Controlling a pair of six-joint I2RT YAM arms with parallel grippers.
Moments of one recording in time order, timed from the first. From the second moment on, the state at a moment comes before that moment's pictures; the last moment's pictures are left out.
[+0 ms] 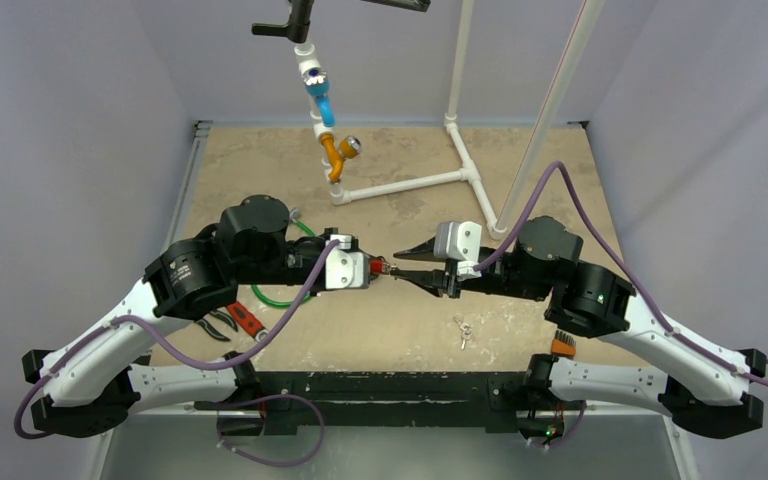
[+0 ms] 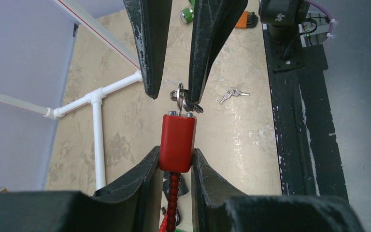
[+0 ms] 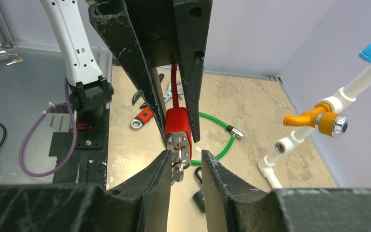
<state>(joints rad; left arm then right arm) -1.02 1.01 1.43 -0.80 0.33 0.53 1.11 0.91 1.23 -0.39 -0.23 -0.30</state>
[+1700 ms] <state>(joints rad) -1.02 1.00 1.43 -0.78 0.36 0.54 1.11 0.88 1.22 -0.40 -0.23 -0.29</state>
